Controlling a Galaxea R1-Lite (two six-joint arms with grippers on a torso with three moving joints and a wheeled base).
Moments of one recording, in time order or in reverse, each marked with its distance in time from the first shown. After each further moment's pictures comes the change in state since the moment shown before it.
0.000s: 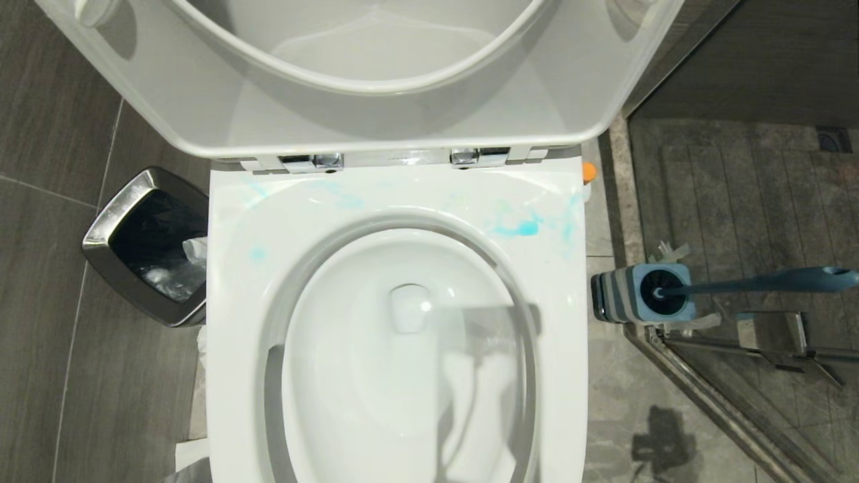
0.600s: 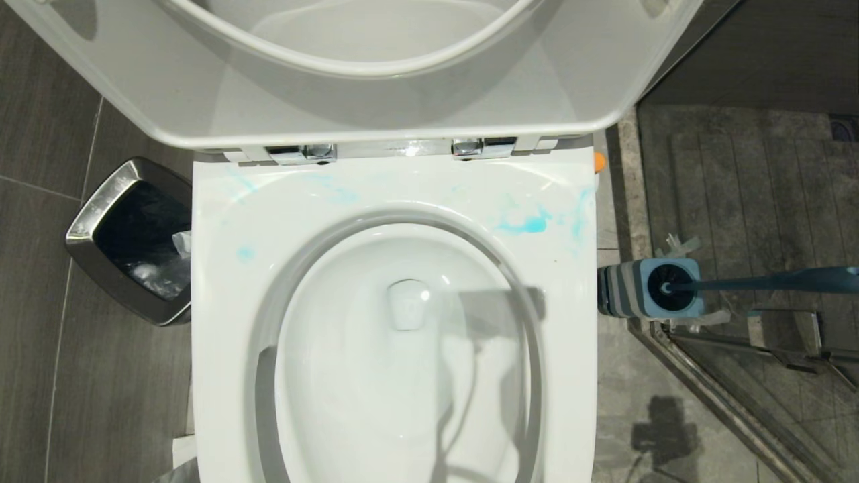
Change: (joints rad) left arm 0.000 0.000 0.000 -0.003 0.000 -0.001; right arm 0.000 0.000 0.000 -0.001 -0.001 0.000
